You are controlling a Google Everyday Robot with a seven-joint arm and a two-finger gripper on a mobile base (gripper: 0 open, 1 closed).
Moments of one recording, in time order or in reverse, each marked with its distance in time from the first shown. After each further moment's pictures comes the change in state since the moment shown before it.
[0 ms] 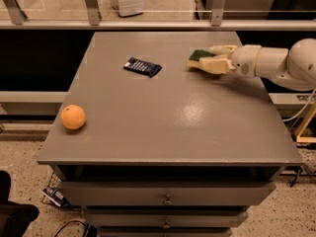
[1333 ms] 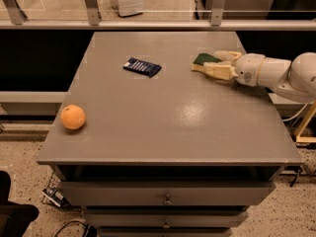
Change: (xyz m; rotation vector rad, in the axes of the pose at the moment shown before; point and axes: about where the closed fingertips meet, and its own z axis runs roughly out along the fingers) arm 0.024 -0.006 -0.005 0.021 -0.041 0.024
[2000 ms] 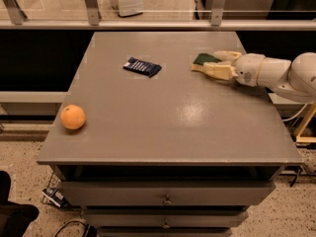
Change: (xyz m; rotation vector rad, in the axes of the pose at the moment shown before) arm 0.000 0.000 0.000 0.000 0.000 0.000
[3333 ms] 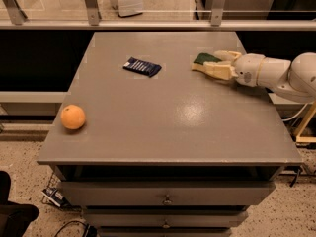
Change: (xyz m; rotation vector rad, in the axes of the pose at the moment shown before) arm 0.001 0.000 0.000 0.000 0.000 0.000
